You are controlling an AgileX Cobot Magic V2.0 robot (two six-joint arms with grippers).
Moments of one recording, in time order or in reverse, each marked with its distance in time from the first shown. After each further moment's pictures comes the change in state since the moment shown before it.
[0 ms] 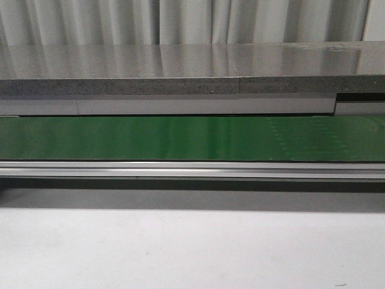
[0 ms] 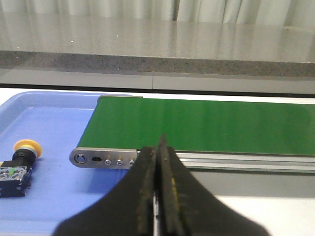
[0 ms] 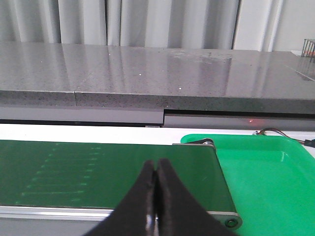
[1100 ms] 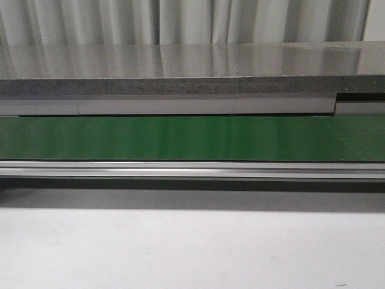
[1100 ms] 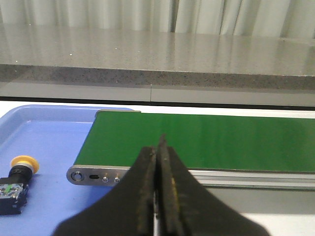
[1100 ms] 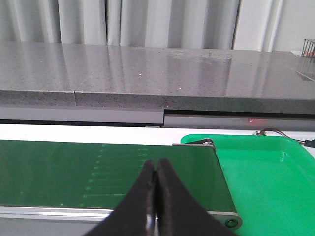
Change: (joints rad) left arm -0.008 0.071 -0.004 -0.002 -0.105 0.001; right arm 0.000 0.000 0.000 0.000 0.000 0.000
